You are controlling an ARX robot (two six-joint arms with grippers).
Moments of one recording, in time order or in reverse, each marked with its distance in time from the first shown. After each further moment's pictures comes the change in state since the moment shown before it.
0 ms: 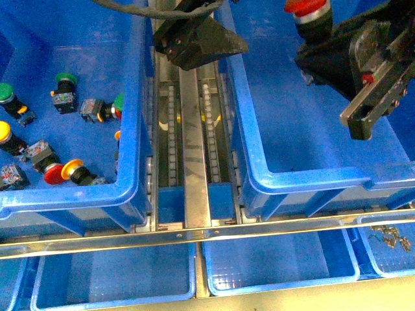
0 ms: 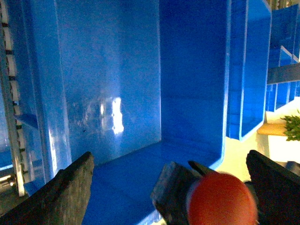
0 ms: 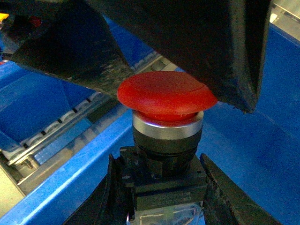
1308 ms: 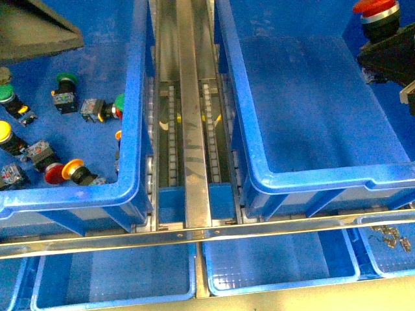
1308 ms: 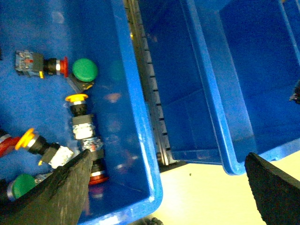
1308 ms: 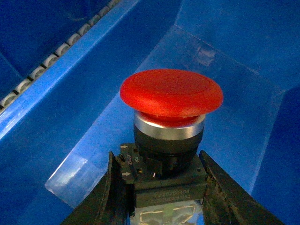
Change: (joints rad) left arm 0.303 -0.678 -0.730 0.123 -0.105 0.542; right arm -0.131 -0.050 0.061 -0.166 0.056 0.041
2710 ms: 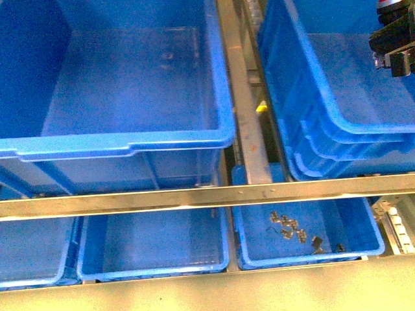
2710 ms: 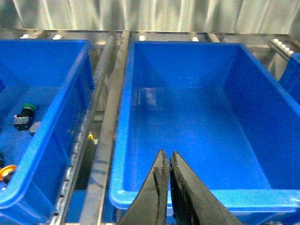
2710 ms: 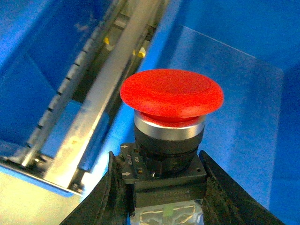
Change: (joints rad) left arm 0.213 -0.587 -0.494 0.344 -0.264 0.282; right arm 0.023 0.049 0.062 -0.018 0.175 0.132
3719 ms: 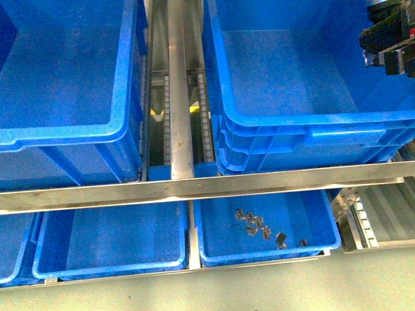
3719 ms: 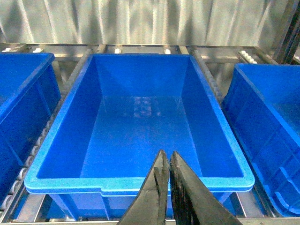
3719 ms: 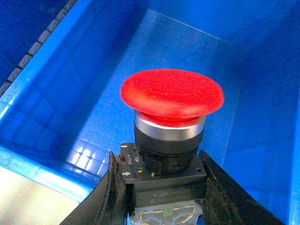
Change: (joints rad) left arm 0.000 -0.406 0.000 -0.385 0.000 0.000; right arm 0.004 0.019 0.005 0.024 -0.050 0.002
